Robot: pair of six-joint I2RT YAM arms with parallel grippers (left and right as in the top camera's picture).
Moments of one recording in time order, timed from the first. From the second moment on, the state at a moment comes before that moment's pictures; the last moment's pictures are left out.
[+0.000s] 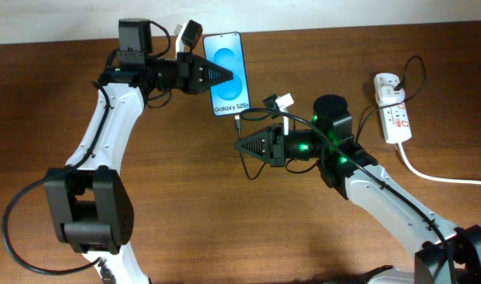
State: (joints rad) left arm -0.10 1.99 1.69 -0.42 1.54 -0.41; right arm 0.34 1.48 0.83 0.30 -1.09 0.58
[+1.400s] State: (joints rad) left arm -0.13 1.99 1.69 -0.42 1.50 -0.51; right arm 0.34 1.48 0.83 0.30 -1.07 0.60
